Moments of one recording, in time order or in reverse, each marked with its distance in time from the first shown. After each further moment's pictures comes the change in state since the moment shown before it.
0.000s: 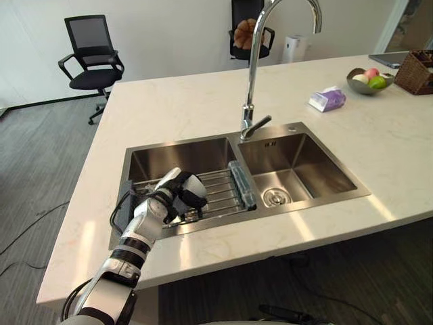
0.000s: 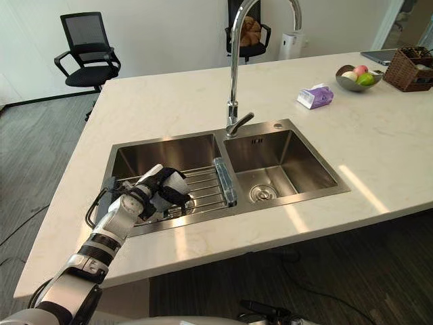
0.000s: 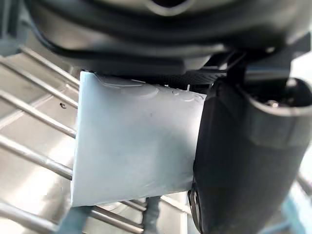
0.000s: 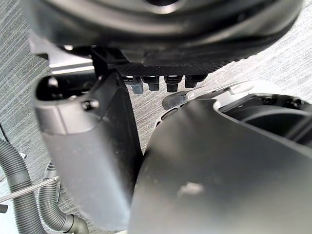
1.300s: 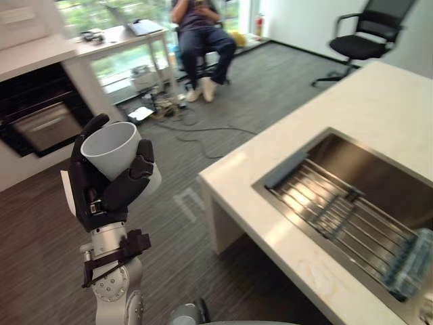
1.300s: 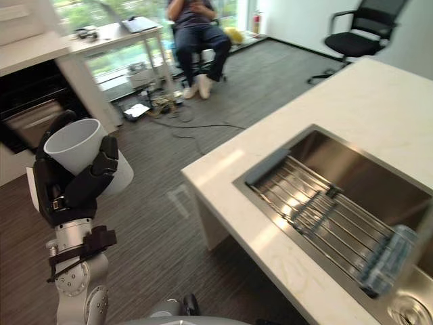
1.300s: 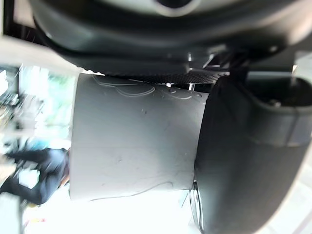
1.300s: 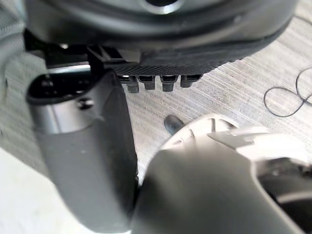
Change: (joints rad) left arm 0.685 -0.272 0.186 -0.908 -0.543 -0.674 0.301; right arm 0.052 -0.046 -0.125 0.133 -0.015 -0.091 -0.111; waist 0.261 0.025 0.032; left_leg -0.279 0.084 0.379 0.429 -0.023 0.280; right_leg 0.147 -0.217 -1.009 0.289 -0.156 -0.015
